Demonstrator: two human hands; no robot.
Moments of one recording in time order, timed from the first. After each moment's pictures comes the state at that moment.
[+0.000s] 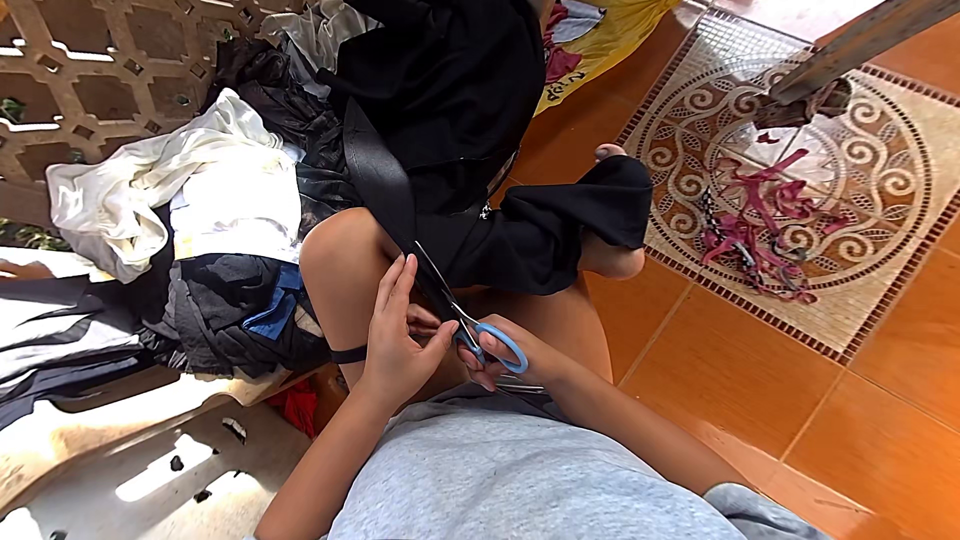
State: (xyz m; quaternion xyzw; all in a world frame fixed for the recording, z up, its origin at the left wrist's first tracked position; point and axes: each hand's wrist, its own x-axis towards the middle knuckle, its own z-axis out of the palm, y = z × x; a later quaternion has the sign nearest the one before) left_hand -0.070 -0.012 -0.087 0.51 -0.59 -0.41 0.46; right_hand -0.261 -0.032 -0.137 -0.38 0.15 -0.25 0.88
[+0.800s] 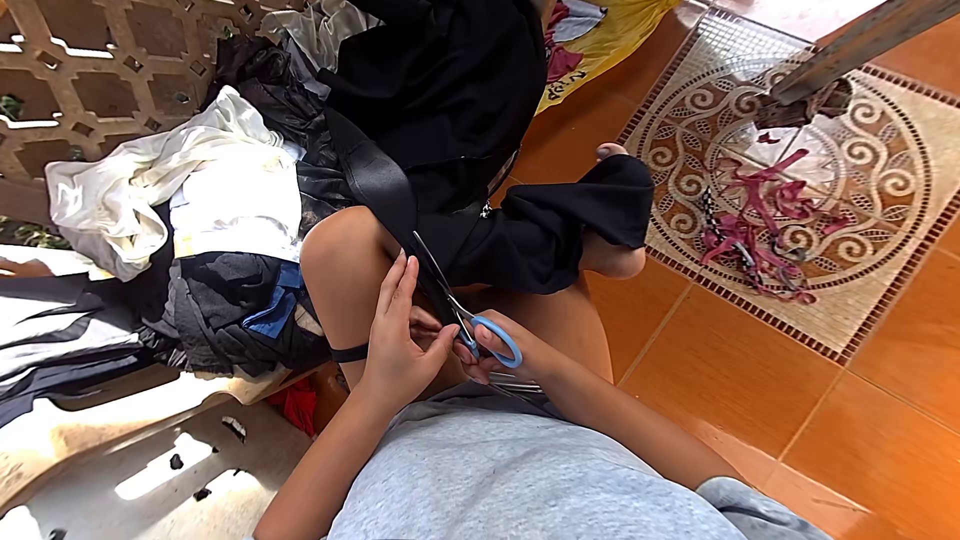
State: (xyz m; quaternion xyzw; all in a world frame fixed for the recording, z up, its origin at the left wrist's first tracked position) left_hand -0.069 -0.009 -0.084 0.51 -0.61 -0.41 0.45; right_hand -0.253 -0.034 -0.134 -0.37 0.15 -0.26 0.88
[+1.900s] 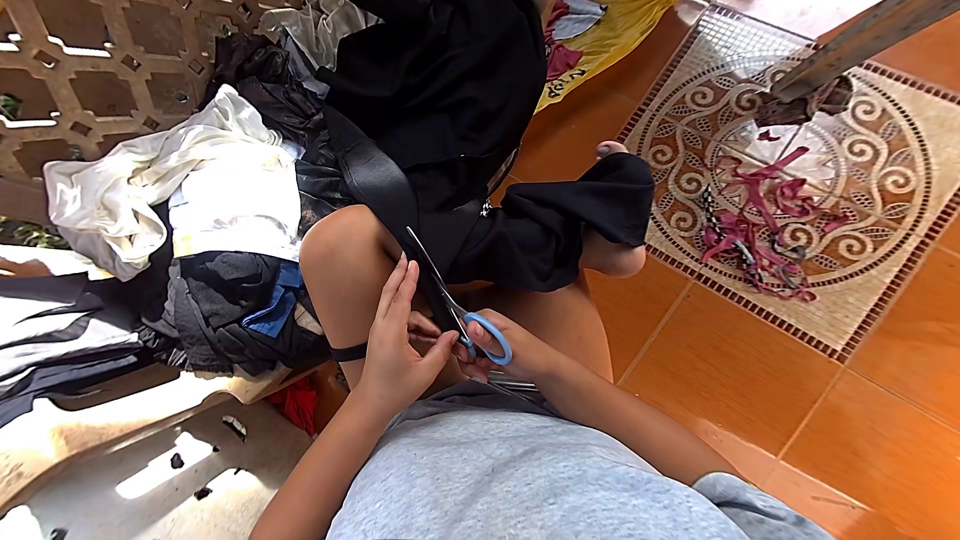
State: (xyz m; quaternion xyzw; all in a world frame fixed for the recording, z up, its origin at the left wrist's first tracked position) left_hand -0.065 -0.003 -0.084 0.50 -0.60 -0.43 0.44; right_hand -0.248 -0.034 -0.127 -0.34 0.17 -0.26 0.89
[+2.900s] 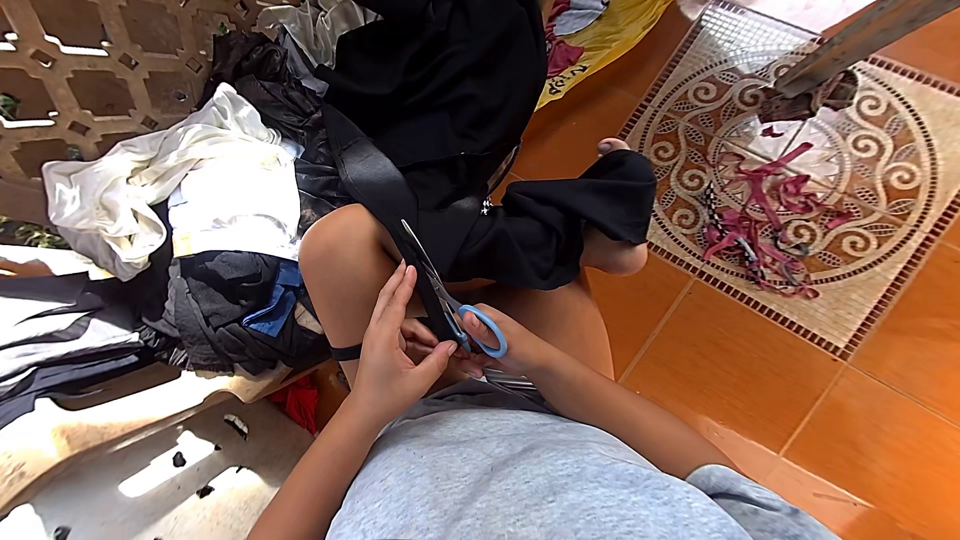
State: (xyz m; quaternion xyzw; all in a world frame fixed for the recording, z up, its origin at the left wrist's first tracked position) left_hand -0.059 0.002 -0.075 0.49 -0.57 -0.48 0.44; right_hand -0.241 -0.038 -0.121 -0.32 0.18 -0.25 0.90
